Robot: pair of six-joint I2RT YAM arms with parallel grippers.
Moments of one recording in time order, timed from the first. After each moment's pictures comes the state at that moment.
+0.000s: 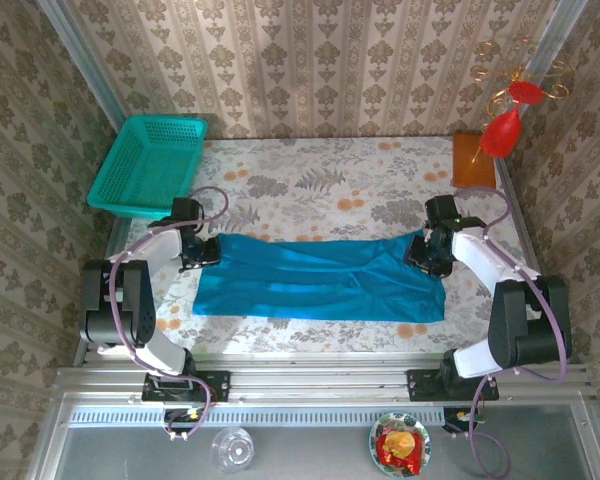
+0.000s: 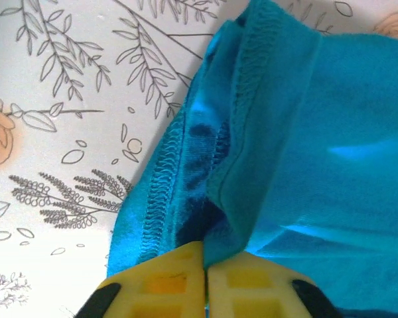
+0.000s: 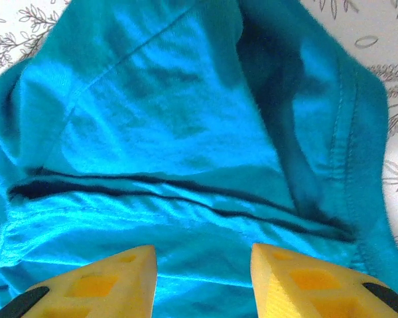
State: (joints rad) left arm -0.10 1.58 0.90 -0.59 0.16 -0.18; right arm 0.05 1.46 0.92 -0.77 -0.08 0.47
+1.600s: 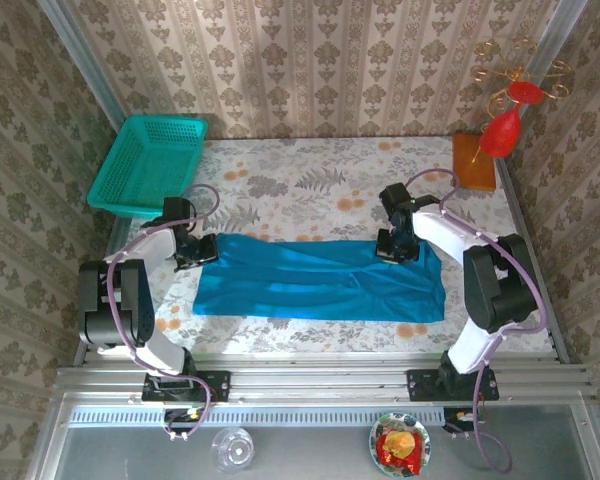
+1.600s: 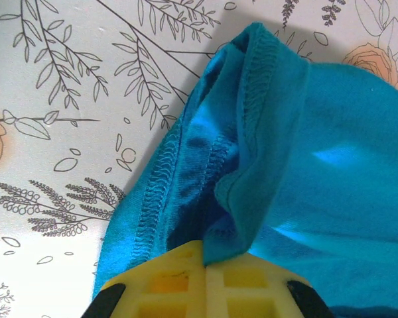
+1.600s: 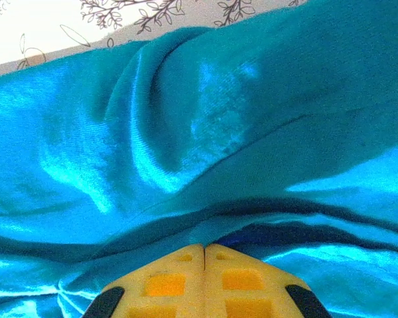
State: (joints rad) left arm -0.04 1.58 0.90 -0.57 0.28 -0.20; right arm 0.28 1.71 1.15 -0.86 -0.03 0.54
